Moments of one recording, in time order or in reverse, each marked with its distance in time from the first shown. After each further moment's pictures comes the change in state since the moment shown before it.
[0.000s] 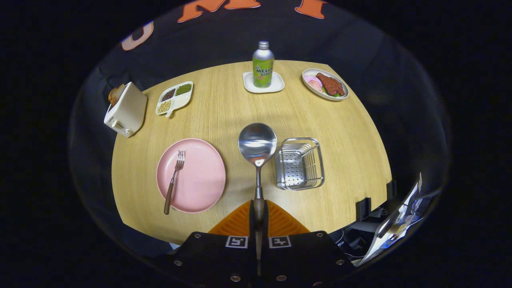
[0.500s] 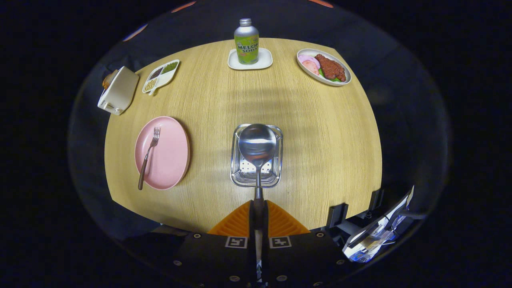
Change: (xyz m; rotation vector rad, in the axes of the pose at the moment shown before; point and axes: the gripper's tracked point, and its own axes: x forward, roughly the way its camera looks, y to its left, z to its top) arm 0.021 -0.067 -0.014 -0.123 0.269 0.048
